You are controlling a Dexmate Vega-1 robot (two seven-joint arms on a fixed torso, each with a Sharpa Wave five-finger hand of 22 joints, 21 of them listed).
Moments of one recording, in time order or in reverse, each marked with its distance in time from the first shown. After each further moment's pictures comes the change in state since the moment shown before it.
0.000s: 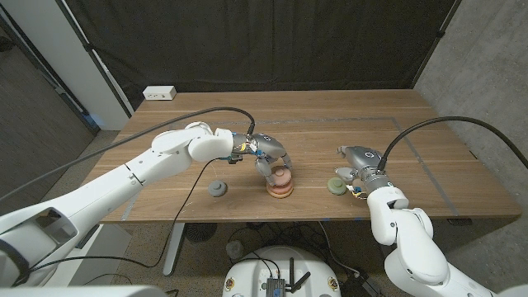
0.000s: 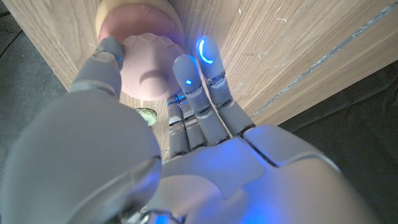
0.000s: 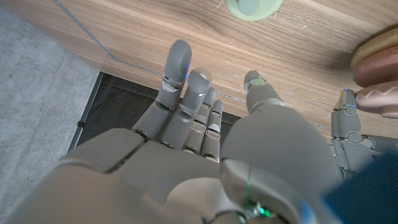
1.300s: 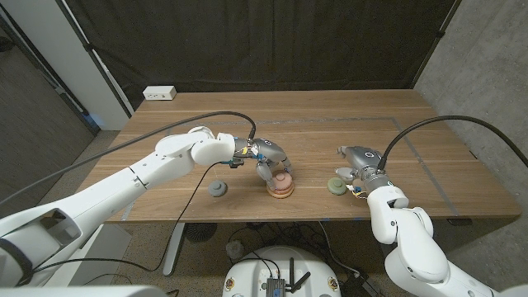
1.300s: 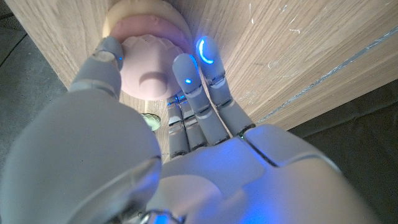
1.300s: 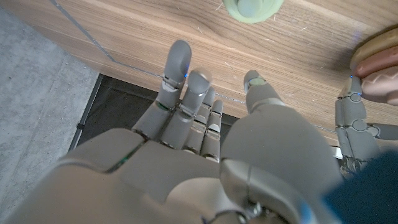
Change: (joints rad) left arm -0.005 -0.011 0.030 0.029 -0.006 0.001 0.002; left_hand 0.004 -0.004 0.000 0.000 0.002 -0.003 -0.008 -0.016 0.020 0.001 -0.002 -0.015 0.015 0.000 0.000 -0.011 -0.005 -0.009 0.001 0.000 0.000; right arm 0.010 -0.016 -0.009 -0.003 0.025 -0.015 -0.008; right_hand 0.004 -0.004 0.000 0.000 0.007 0.000 0.000 0.000 0.005 0.000 0.000 0.000 0.005 0.000 0.000 0.000 -0.004 -0.006 0.006 0.000 0.000
